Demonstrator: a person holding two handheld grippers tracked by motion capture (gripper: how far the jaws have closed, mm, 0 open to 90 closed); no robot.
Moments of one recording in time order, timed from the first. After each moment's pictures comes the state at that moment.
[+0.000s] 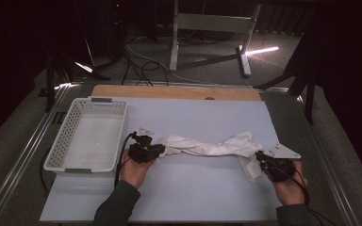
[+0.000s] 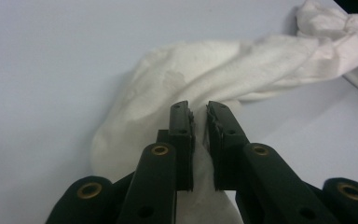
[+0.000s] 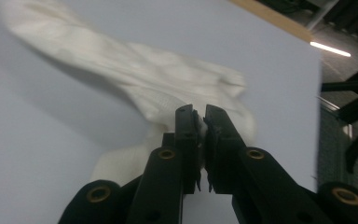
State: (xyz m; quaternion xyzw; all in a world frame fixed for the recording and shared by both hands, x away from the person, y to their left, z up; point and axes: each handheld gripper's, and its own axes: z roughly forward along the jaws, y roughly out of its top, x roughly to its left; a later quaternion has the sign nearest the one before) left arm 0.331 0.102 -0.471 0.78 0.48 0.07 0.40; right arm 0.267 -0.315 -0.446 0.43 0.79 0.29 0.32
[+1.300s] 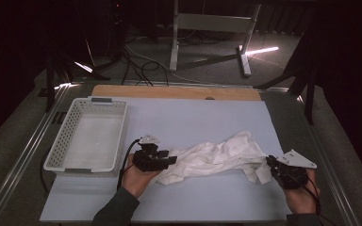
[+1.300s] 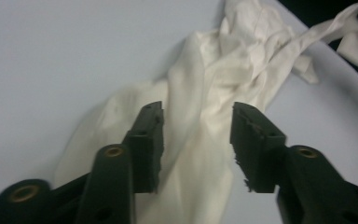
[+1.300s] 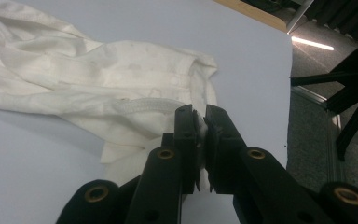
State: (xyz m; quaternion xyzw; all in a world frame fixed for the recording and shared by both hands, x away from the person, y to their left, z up) left arm 0.308 0.084 -0.464 0.80 0.42 0.01 0.44; right arm 0.245 -0.340 -0.447 0.46 0.77 0.30 0.33
